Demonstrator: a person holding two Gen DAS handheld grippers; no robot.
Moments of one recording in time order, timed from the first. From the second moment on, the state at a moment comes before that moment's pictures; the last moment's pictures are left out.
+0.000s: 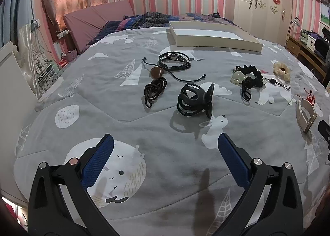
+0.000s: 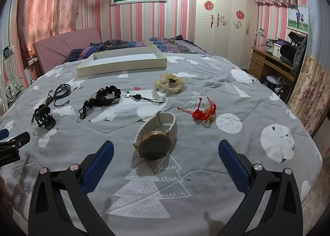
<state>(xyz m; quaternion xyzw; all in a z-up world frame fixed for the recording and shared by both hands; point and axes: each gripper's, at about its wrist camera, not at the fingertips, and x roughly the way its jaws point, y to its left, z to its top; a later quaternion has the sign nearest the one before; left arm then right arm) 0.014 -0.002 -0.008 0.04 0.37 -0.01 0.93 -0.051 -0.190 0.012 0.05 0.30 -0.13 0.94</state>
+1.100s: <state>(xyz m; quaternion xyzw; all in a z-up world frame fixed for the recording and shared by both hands) 0.017 -0.005 -0.011 0.04 0.38 -0.02 0.92 -0.050 -0.198 0.010 0.06 0.31 -0.14 0.94</state>
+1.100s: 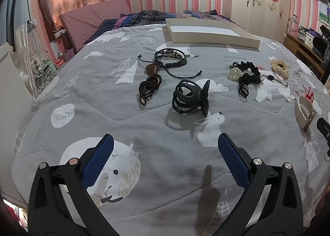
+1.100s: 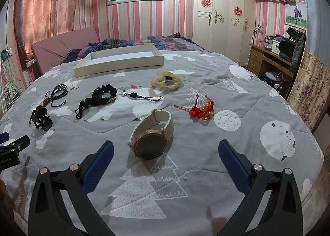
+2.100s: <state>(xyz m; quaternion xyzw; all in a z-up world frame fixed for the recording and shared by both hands) 0.021 -0.003 -0.017 0.04 0.39 -0.02 0.92 -0.046 -0.193 0.002 0.07 0.31 -0.13 0.94</state>
